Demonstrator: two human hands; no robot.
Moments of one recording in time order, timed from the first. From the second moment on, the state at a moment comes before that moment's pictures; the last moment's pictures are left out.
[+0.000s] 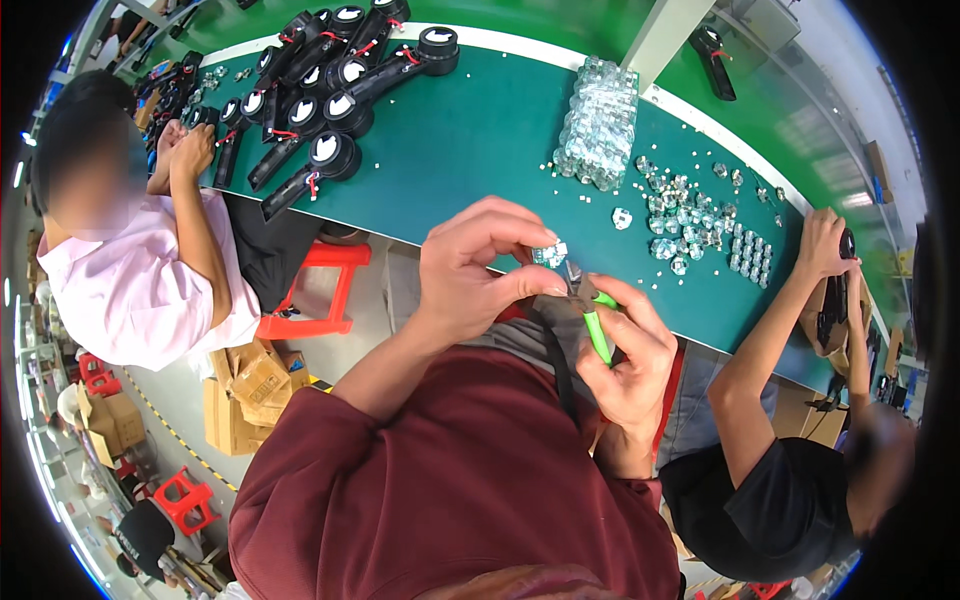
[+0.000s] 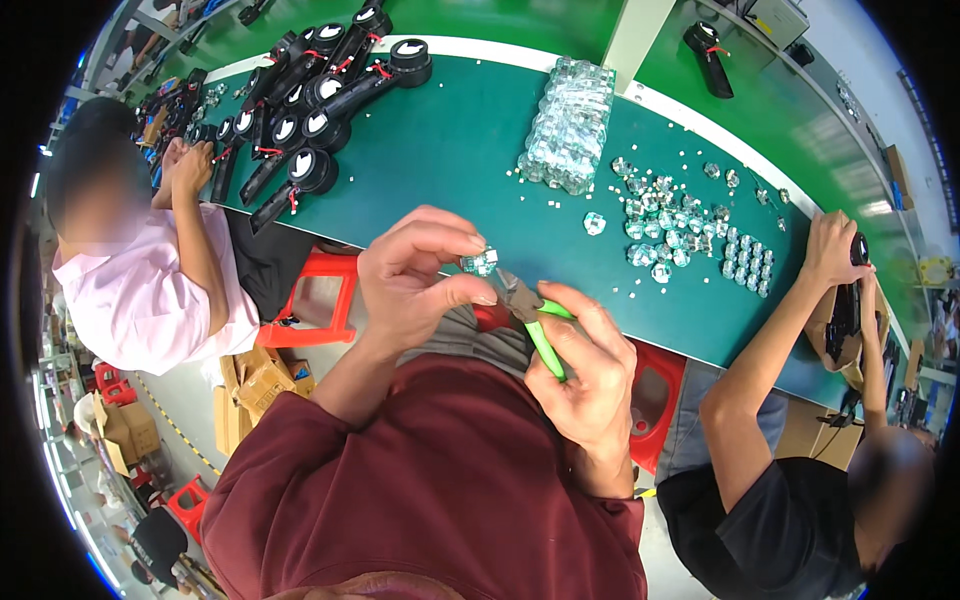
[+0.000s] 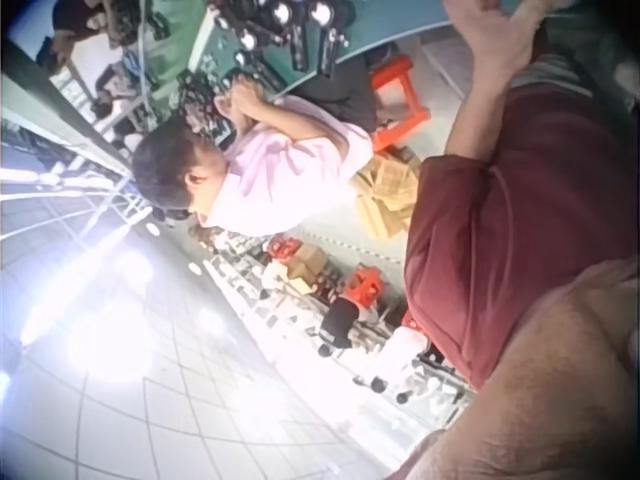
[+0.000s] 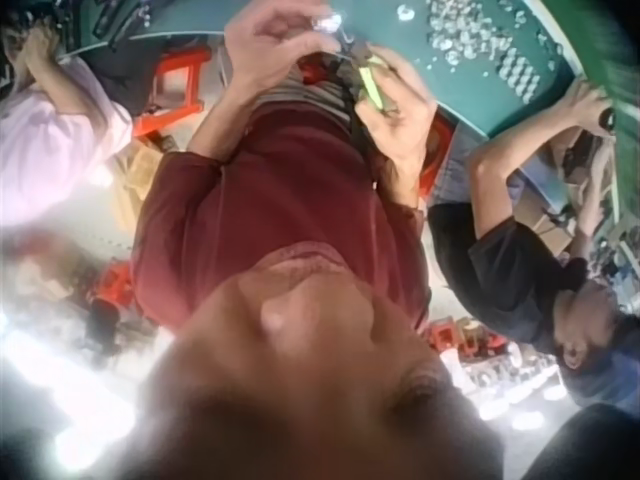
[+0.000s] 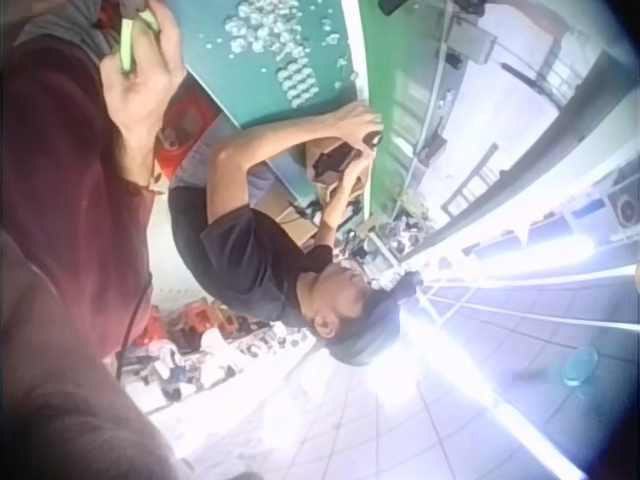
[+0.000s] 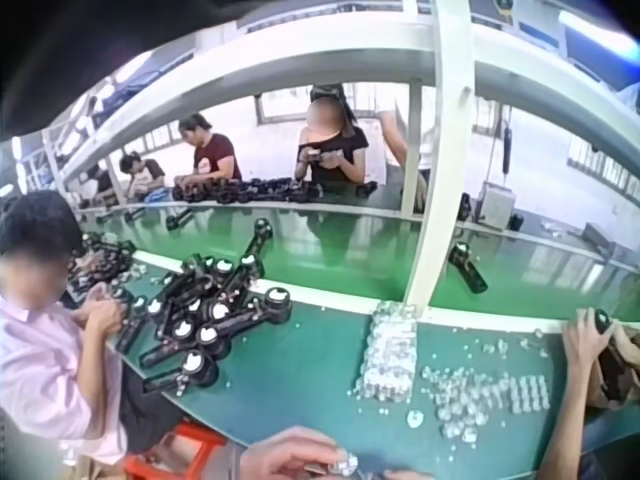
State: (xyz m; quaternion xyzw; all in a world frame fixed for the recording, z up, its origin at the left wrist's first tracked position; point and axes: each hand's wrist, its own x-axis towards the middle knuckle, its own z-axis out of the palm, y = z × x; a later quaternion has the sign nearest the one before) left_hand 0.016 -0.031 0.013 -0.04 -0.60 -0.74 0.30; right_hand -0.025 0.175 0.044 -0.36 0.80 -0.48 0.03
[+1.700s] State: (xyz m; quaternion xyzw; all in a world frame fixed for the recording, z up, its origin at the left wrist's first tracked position) left_hand 0.016 -0.192 0.042 0.15 -0.55 -0.69 0.45; right_hand -0.043 0.181 0.006 -0.31 0.84 -0.45 -0.01
